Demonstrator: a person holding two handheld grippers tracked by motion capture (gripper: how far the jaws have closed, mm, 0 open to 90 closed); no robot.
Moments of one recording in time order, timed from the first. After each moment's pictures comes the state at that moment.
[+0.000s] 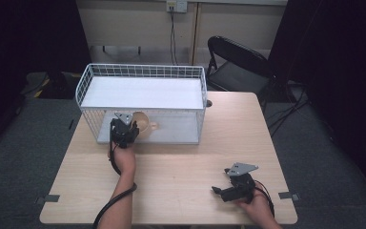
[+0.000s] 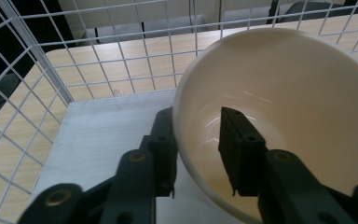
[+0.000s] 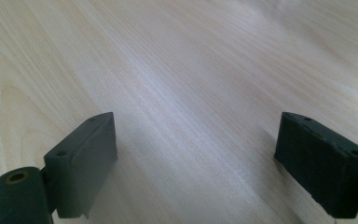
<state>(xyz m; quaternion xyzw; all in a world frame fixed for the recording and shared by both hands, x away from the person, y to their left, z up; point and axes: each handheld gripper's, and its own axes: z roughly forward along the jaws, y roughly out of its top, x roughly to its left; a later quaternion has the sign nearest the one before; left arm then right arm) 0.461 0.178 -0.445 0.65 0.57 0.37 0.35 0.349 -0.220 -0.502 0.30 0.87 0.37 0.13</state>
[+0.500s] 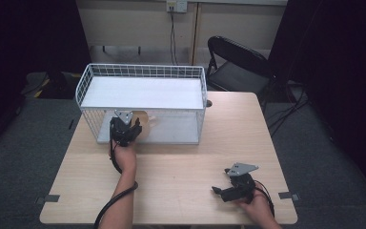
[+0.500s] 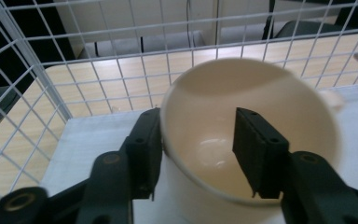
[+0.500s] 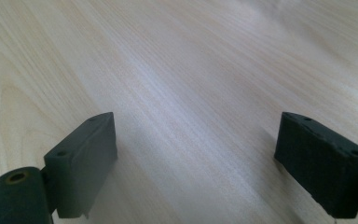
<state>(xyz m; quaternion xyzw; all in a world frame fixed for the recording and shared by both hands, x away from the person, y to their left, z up) 0.464 0.177 -0.440 0.63 0.56 0.38 0.37 0.348 -0.221 -0.502 0.30 0.87 0.37 0.13</state>
